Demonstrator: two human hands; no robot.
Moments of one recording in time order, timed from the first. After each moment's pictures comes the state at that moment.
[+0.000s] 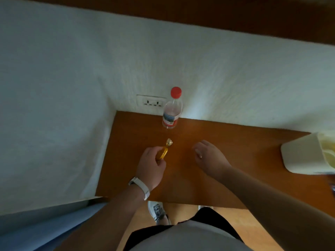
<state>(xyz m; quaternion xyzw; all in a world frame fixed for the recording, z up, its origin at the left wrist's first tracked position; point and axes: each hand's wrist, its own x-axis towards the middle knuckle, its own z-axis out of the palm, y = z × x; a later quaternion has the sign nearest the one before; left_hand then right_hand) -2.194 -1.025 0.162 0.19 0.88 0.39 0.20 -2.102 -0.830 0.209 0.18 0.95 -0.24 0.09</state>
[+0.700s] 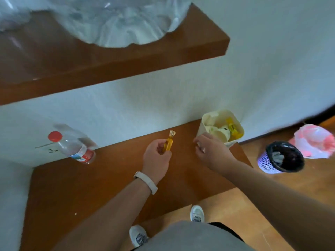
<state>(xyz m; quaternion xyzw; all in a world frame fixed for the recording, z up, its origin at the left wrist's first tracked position) -2.026 -0.746 0.250 0.29 0.80 0.46 0.25 -1.880 -0.618 0.277 0.35 0.90 -0.25 -0.06</state>
